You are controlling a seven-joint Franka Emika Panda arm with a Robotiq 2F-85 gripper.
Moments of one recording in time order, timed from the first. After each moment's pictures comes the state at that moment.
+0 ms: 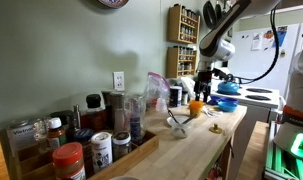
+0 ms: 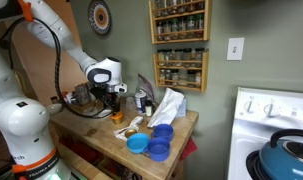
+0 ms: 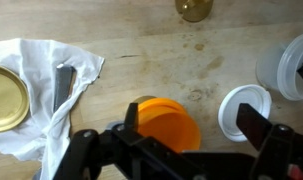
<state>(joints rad) 0.07 -0.18 -0.06 -2.71 0.45 2.42 -0.30</state>
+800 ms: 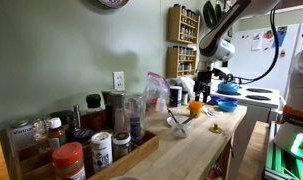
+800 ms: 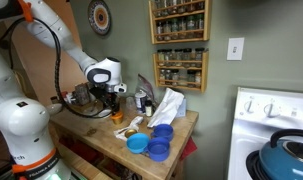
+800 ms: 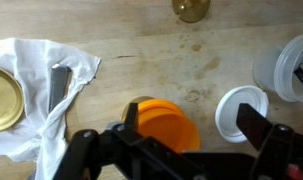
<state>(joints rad) 0.07 -0.18 -0.06 -2.71 0.46 2.42 -0.30</state>
